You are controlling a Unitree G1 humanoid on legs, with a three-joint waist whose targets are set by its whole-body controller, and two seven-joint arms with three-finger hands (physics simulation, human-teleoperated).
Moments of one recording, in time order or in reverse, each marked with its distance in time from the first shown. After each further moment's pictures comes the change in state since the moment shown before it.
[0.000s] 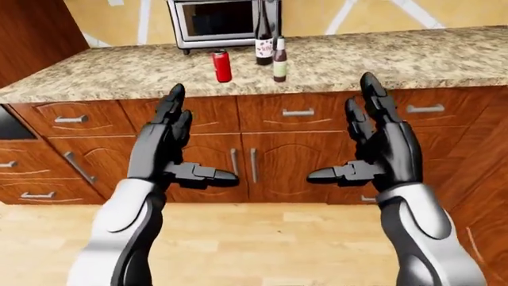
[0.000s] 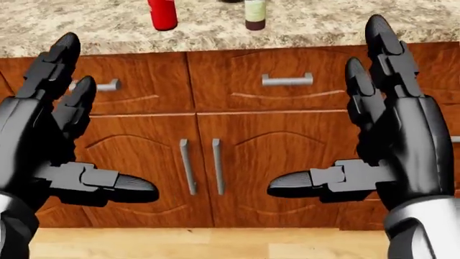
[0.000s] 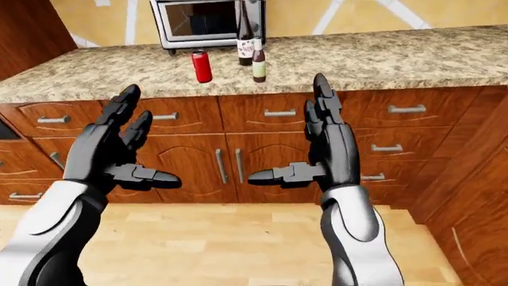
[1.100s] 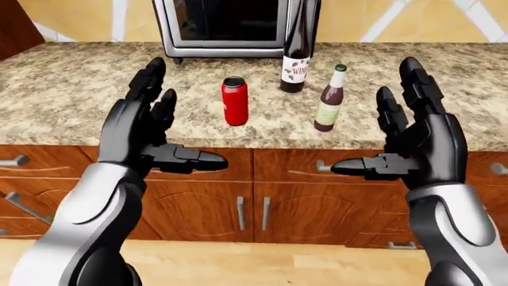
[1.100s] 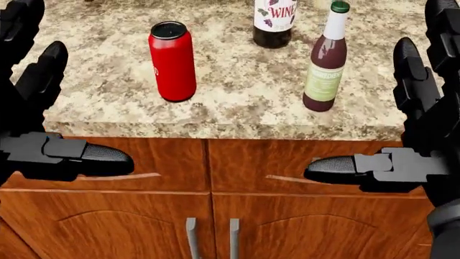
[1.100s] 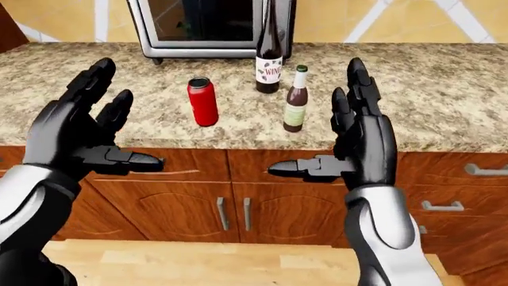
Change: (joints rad) left arm -0.158 0.113 0.121 -0.055 -0.238 0.171 0.145; right arm -0.032 -0.116 -0.126 -0.085 0.173 0.072 -0.123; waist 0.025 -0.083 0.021
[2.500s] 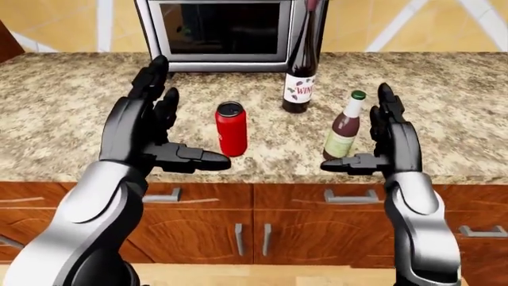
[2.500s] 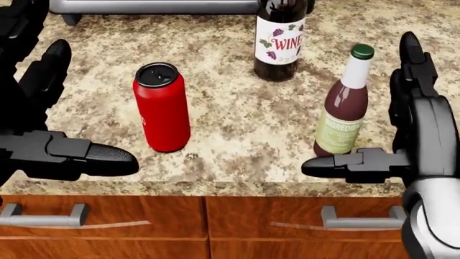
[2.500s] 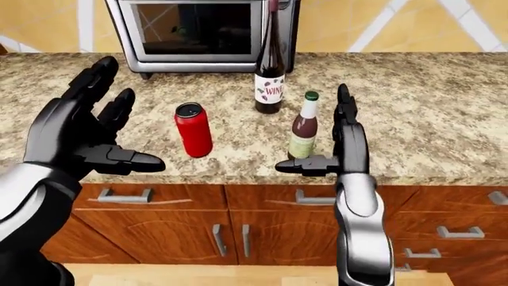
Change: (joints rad) left arm -0.021 0.022 -0.009 -0.009 -0.063 0.030 0.056; right arm 0.011 0.025 0.078 0.394 -0.404 -0.261 0.152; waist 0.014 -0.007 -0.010
